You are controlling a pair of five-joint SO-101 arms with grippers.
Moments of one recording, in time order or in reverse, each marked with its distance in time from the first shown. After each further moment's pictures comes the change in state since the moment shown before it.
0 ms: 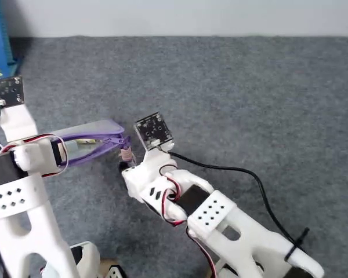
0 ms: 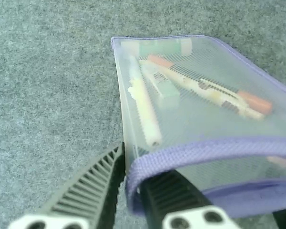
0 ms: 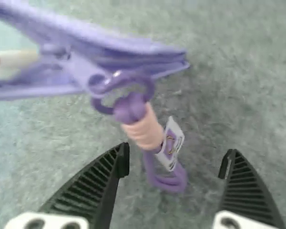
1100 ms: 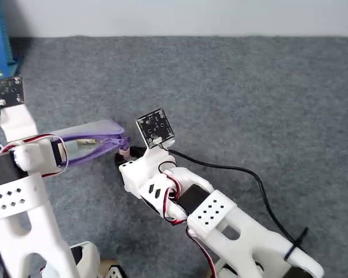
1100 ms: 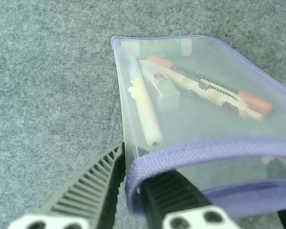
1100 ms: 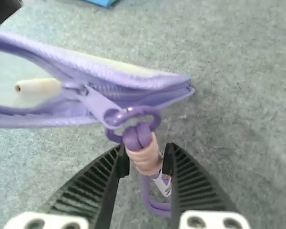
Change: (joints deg) left arm 0.0 0.0 0.0 0.0 0.0; right arm -0.2 0.0 0.0 -6.2 0.2
